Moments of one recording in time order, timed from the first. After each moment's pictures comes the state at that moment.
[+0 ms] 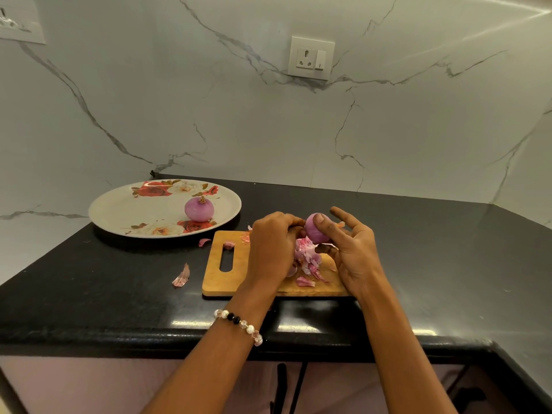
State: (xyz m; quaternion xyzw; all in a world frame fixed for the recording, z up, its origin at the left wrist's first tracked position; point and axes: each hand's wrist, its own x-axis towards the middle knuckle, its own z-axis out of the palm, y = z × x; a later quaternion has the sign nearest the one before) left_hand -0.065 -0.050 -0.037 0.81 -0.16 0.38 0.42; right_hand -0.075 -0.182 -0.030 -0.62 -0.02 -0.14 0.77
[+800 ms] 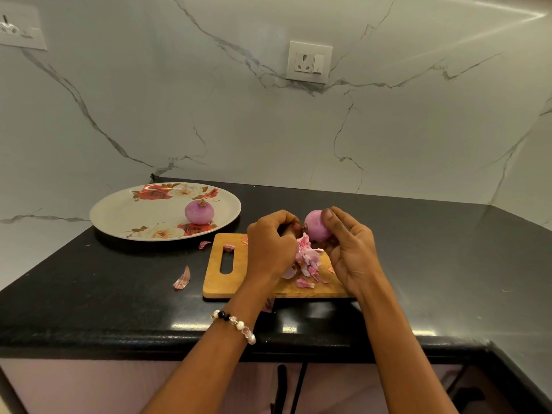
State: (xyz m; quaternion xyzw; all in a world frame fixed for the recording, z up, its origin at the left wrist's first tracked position) left_hand -0.072 -0.047 -0.029 0.78 -0.12 0.30 0.54; right_hand -0.076 -0.179 -0.026 -0.52 -0.06 -0.12 0.84
